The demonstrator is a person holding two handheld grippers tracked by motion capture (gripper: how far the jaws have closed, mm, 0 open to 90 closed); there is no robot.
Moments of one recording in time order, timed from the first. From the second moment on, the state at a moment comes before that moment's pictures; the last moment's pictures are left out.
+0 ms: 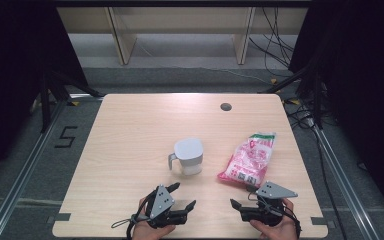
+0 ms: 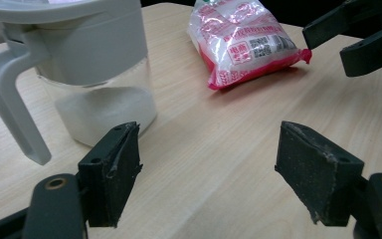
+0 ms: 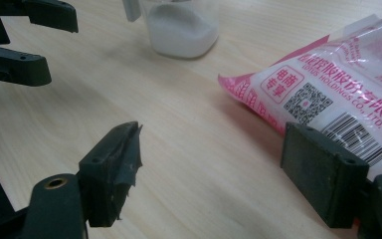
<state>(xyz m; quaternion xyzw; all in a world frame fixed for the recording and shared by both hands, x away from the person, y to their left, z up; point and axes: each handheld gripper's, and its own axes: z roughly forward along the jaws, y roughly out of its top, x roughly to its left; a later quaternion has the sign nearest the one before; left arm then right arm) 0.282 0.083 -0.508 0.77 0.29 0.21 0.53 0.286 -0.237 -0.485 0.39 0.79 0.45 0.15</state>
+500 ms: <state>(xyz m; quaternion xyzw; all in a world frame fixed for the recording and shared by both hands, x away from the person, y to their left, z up) 0.265 0.079 -0.515 0.78 0.29 0.20 0.52 0.271 -0.232 -0.495 0.38 0.81 0.42 0.14</state>
